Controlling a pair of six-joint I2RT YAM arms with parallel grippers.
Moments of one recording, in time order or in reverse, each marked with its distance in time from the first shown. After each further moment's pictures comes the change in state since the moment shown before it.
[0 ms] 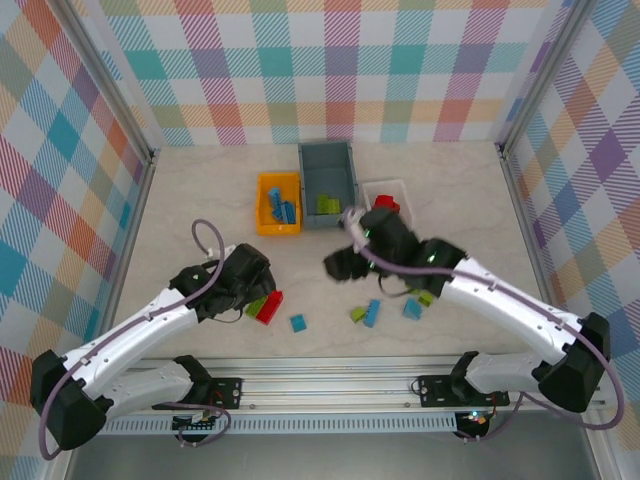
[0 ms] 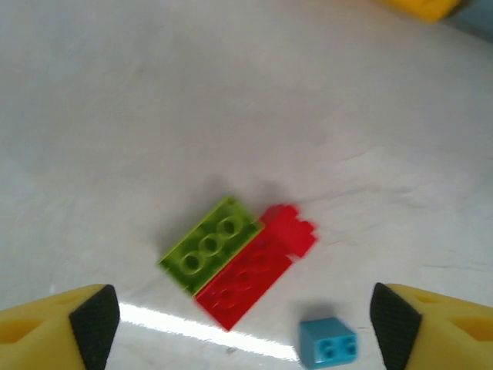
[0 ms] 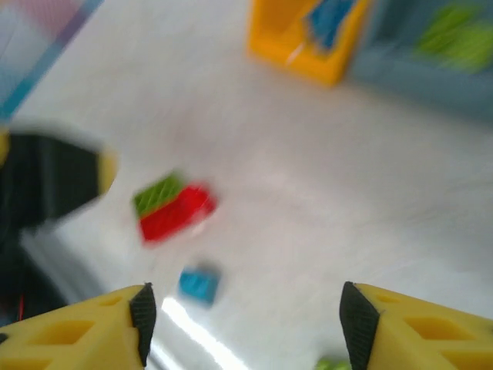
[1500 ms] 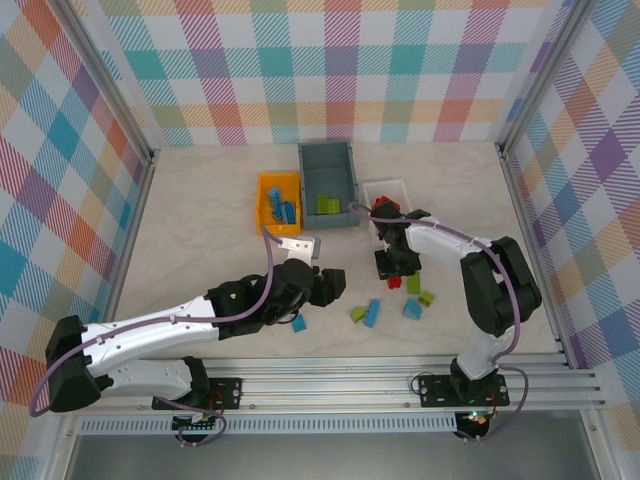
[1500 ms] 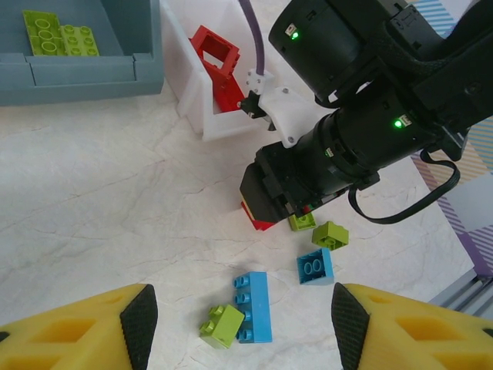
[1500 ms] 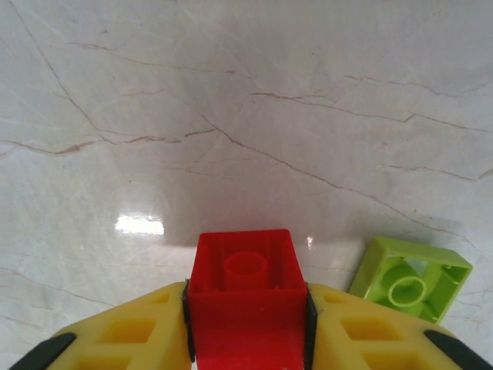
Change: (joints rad) left arm -0.438 0.119 0.087 0.628 -0.074 0.308; right arm -0.420 0.504 0.045 -0.259 0.143 -0.021
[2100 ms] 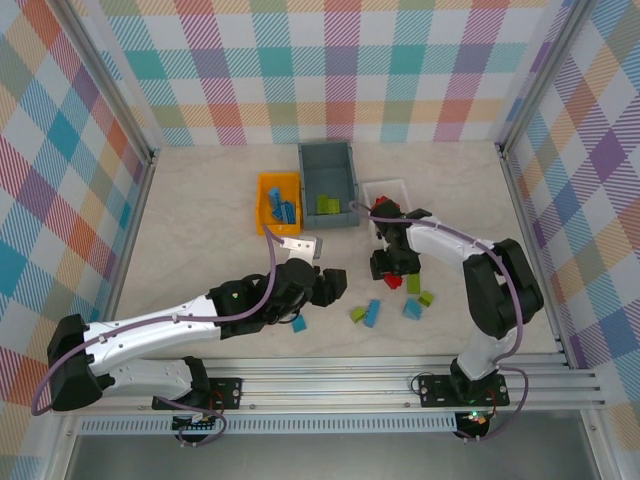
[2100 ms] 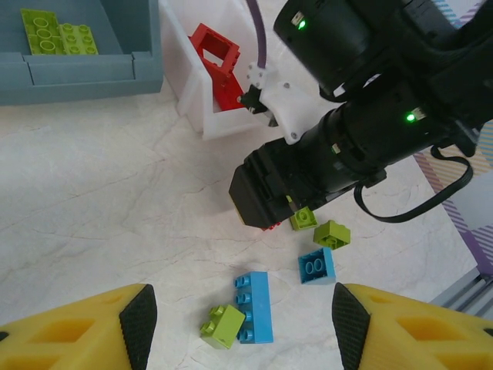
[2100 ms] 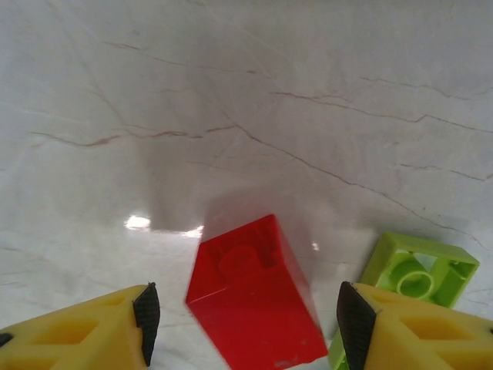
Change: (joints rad) left arm 0.000 0.011 0.005 0.000 0.000 0.003; right arm -0.001 0.001 0.008 -0.012 -0.011 -0.016
